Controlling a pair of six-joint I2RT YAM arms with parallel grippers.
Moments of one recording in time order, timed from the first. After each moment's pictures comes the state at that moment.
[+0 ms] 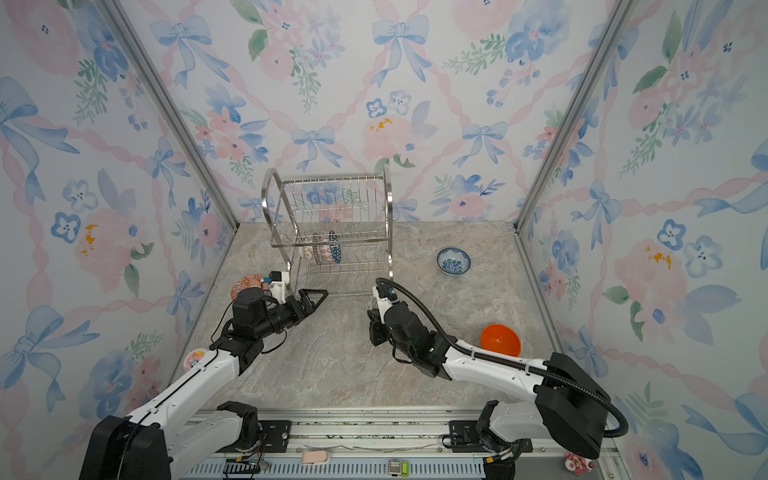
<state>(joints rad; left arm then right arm) -0.20 1.01 0.46 0.18 0.53 -0.86 0.98 1.33 0.70 0.19 0.24 0.39</state>
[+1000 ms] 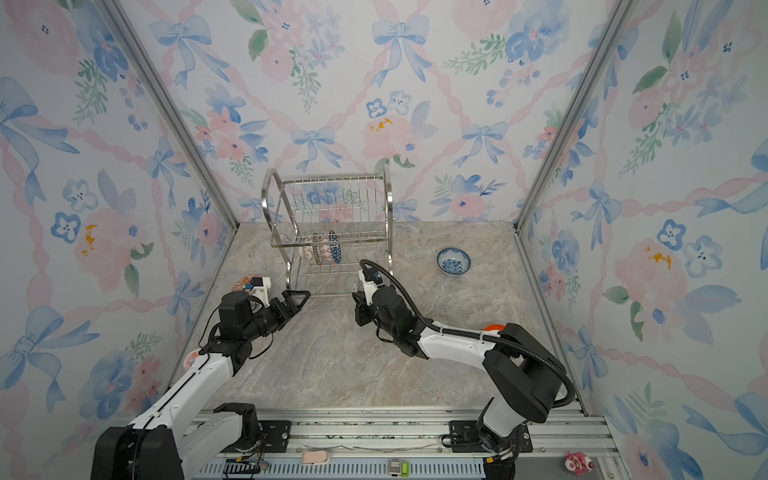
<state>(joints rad) -0.04 1.01 0.43 0.10 0.53 -0.81 0.87 1.59 0.84 0.41 0.13 0.34</state>
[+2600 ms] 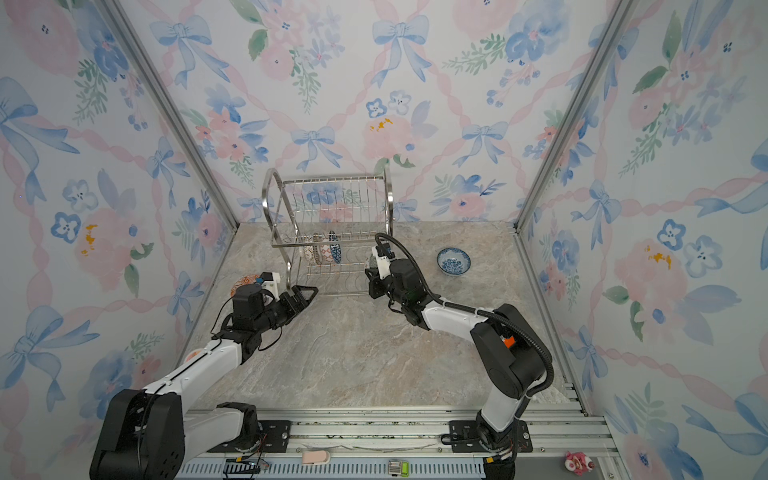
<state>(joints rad) -0.11 1.16 0.48 0.19 0.46 -0.81 0.64 1.72 0.99 0.42 -0.09 0.23</state>
